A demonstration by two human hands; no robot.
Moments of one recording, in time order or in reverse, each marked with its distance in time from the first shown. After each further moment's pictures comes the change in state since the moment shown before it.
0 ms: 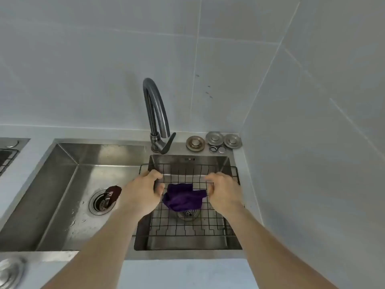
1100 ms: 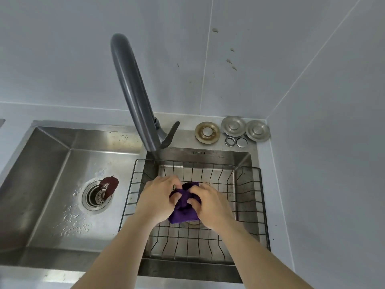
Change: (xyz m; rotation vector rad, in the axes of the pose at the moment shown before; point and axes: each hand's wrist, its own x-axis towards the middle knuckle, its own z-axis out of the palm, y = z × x) left_hand 0.088 -0.008 0.096 -0.115 -0.178 0.050; right_hand 0.074 0.022 0.110 0.125 -0.324 -0.149
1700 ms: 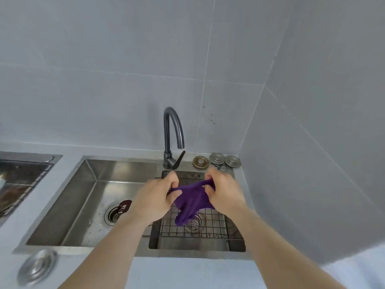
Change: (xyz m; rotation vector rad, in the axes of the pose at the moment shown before) left_hand -0.196 0.048 -0.124 0.086 0.321 0.253; right_hand -0.174 -0.126 -0.116 -0.097 0.468 -0.092
